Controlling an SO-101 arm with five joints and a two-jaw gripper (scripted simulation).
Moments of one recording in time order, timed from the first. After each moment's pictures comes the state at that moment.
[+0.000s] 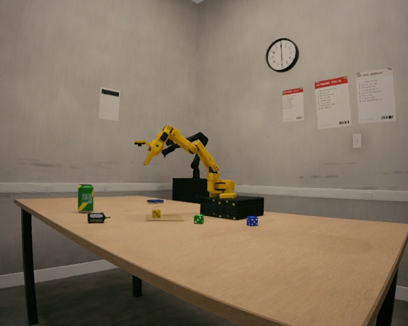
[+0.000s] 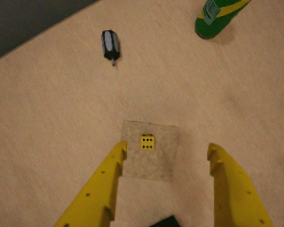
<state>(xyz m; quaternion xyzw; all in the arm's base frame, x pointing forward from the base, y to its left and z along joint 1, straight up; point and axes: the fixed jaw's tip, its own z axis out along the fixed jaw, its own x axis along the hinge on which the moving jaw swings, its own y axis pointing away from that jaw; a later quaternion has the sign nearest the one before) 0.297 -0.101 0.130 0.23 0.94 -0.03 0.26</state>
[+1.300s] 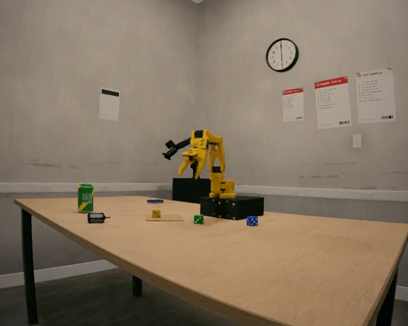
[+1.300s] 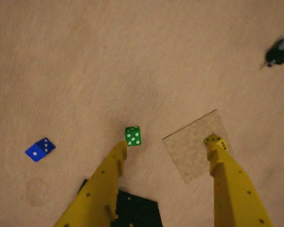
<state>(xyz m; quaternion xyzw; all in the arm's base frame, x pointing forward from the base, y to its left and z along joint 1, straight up) 0.234 0.103 0.084 -0.23 0.96 0.02 0.16</state>
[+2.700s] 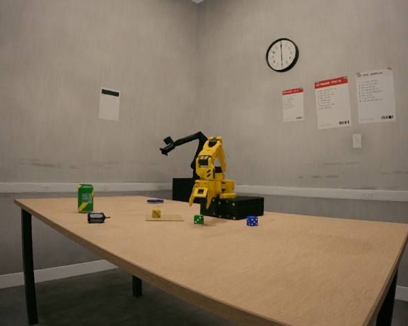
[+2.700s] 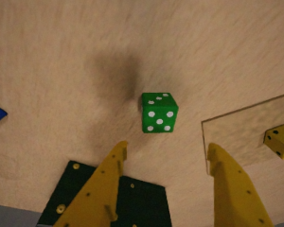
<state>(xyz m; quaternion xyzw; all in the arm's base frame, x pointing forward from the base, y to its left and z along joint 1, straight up) 0.174 0.096 -0.019 -0.28 0.96 -0.01 -0.03</state>
